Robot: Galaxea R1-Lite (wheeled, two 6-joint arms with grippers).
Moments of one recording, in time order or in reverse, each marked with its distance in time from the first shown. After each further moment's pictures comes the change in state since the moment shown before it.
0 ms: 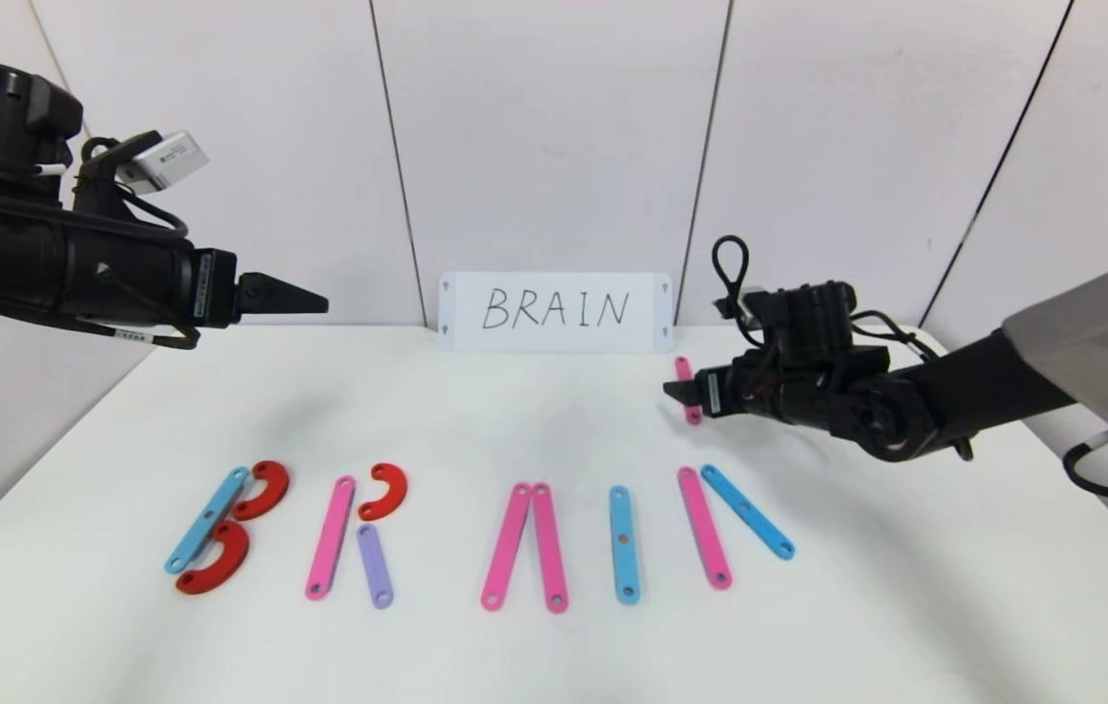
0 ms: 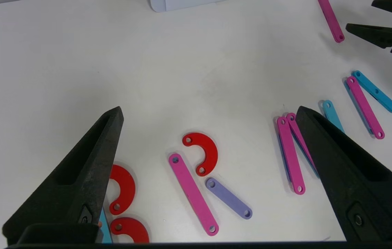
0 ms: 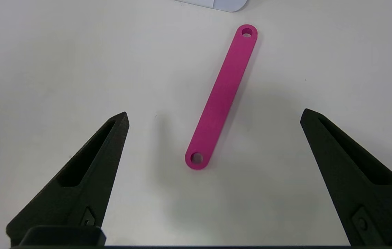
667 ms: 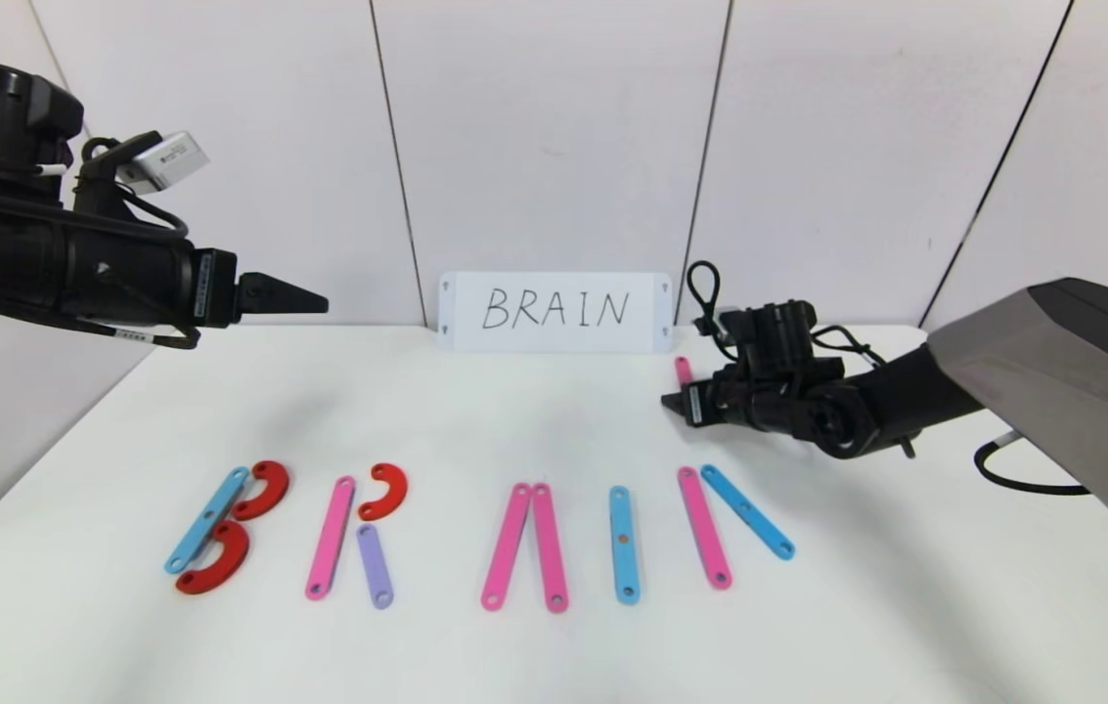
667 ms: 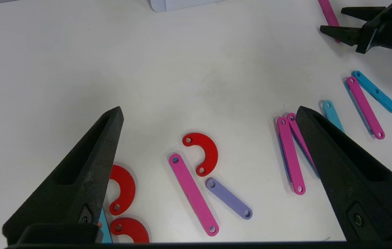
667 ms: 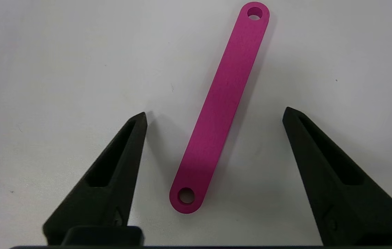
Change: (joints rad) left arm 0.000 0.001 -0.001 0.000 0.000 0.000; right arm 0.000 0.145 -0.136 0.048 -0.016 0.001
